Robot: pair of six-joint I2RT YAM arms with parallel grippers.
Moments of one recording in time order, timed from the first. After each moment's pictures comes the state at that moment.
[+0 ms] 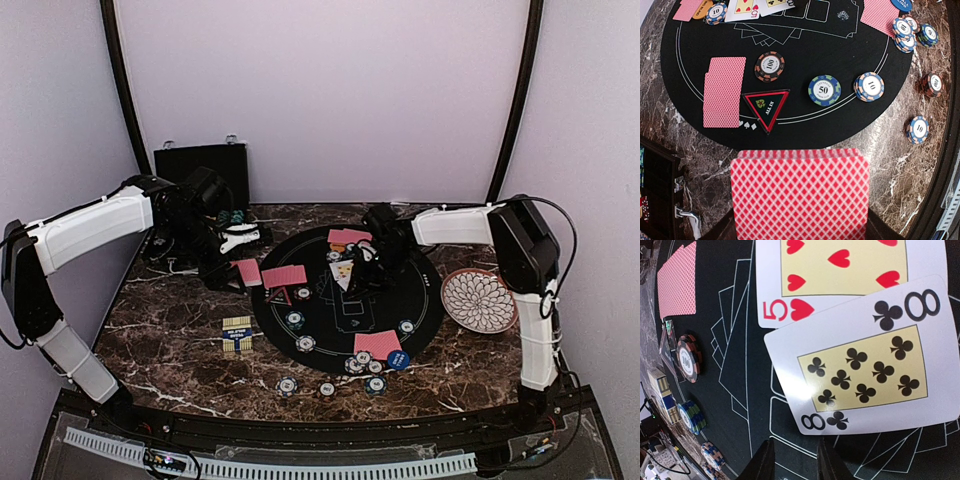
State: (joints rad) left arm -0.55 1.57 1.37 -1.00 0.26 0.67; right arm 0.63 2.14 1.56 -0.64 -0.42 0.49
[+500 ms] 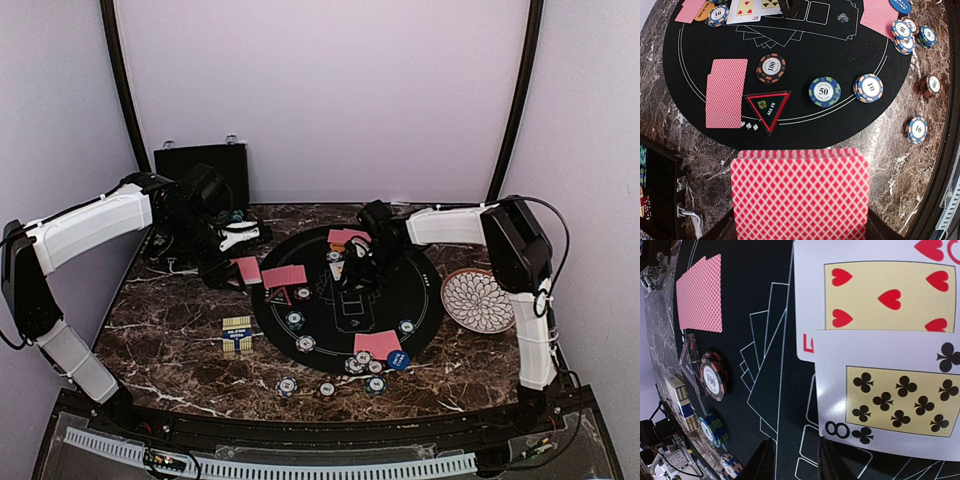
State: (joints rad) left arm -0.55 1.57 1.39 -1.02 0.26 0.67; right arm 0.63 2.19 1.62 -0.60 -0.48 0.53
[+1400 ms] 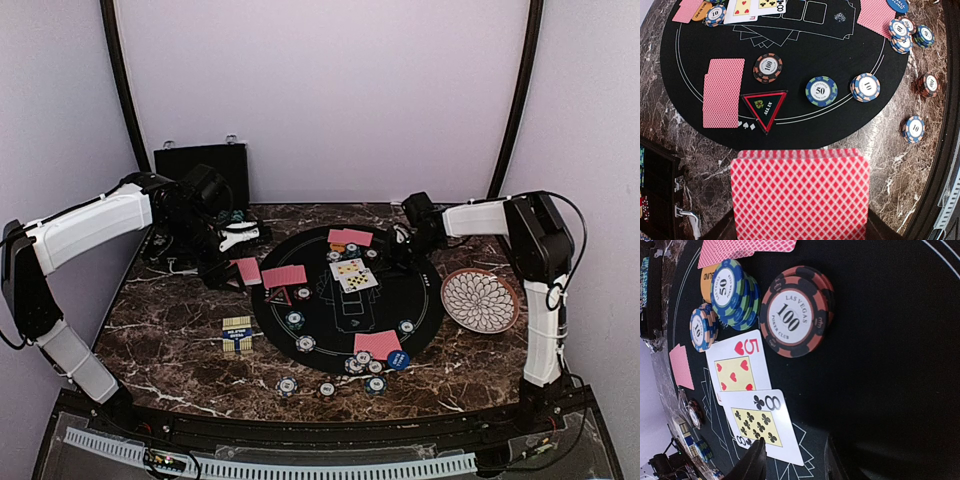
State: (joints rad) left arm -0.55 1.57 1.40 -1.03 0.27 0.67; right arm 0.41 2.13 1.48 -0.47 -0.48 0.53
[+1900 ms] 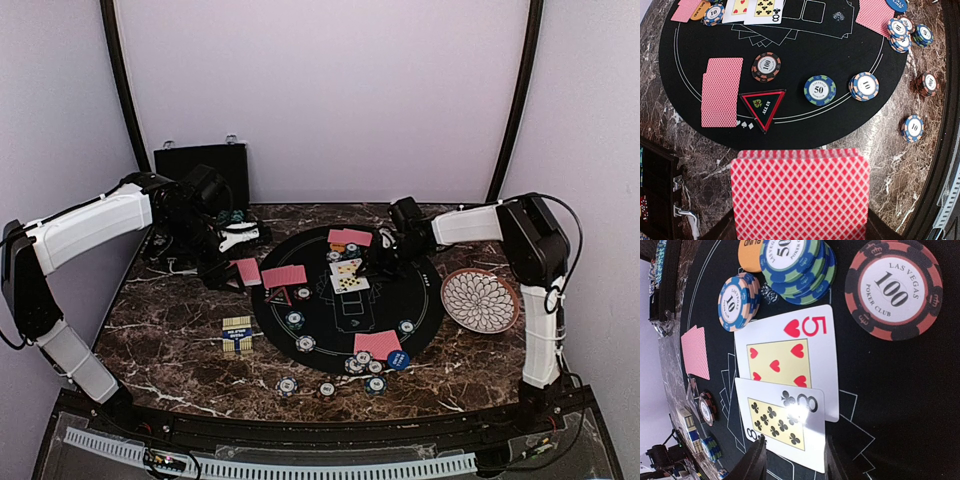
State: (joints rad) left arm -0.55 1.57 1.40 -1.03 0.27 0.67; right arm 0.49 2.13 1.45 -0.36 -0.50 0.56
